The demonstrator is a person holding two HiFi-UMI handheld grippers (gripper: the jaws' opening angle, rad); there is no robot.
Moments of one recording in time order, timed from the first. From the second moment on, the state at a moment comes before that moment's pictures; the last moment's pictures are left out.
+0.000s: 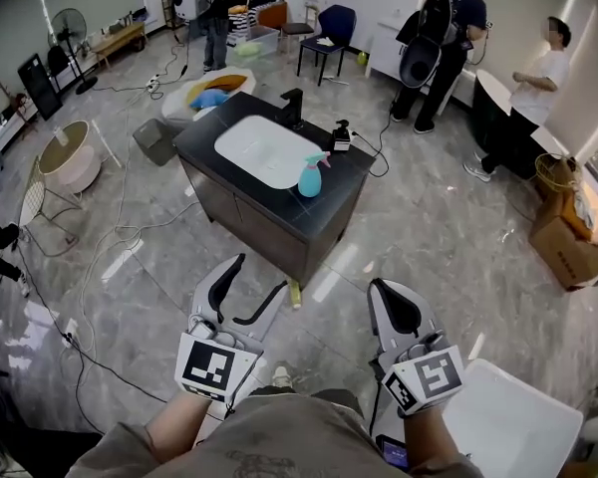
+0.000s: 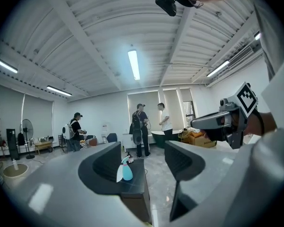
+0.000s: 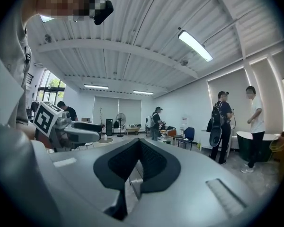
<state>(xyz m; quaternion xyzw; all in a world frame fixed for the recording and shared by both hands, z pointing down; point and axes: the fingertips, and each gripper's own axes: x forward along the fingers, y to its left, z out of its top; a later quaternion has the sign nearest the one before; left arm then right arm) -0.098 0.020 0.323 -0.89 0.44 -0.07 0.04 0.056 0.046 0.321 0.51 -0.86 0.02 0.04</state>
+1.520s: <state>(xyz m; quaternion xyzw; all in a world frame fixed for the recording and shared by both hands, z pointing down) -0.038 -0.245 0.356 -0.87 0.49 -0.10 0.01 0.115 -0.245 0.354 0.45 -0.89 0.05 0.06</state>
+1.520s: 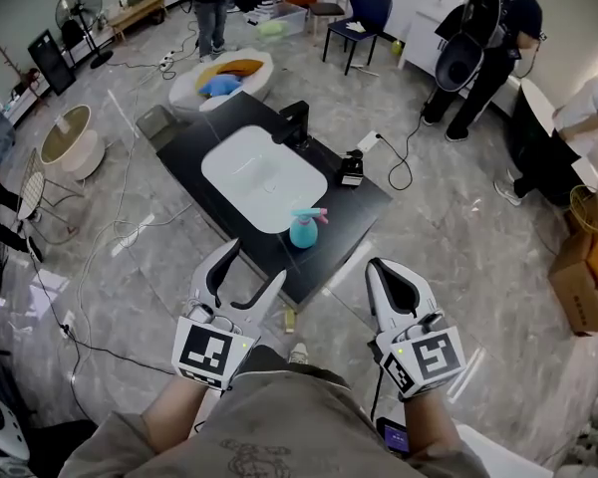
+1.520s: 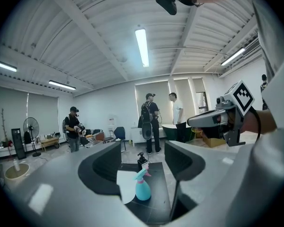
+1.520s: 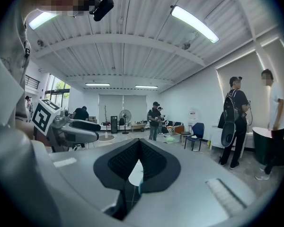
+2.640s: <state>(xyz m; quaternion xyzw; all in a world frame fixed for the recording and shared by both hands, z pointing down) -0.052 -0.324 0.385 -0.93 0.35 -0.14 0.01 0.095 -0.298 0.369 0.56 -0.83 0.07 0.08</state>
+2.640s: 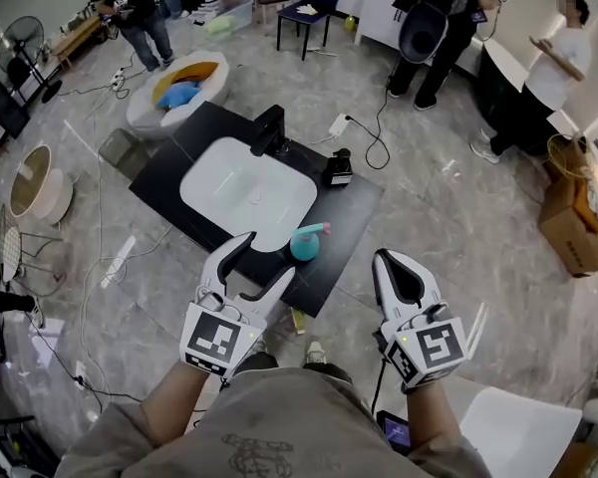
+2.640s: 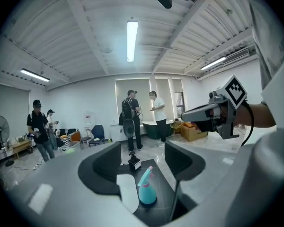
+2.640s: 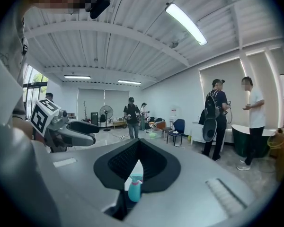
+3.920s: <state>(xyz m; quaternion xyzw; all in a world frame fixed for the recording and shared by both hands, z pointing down) 0.004 -0.384 0.534 -0.95 0.16 -0.26 -0.01 0.102 -0.315 0.477 0.65 -0.73 0.18 0.13</state>
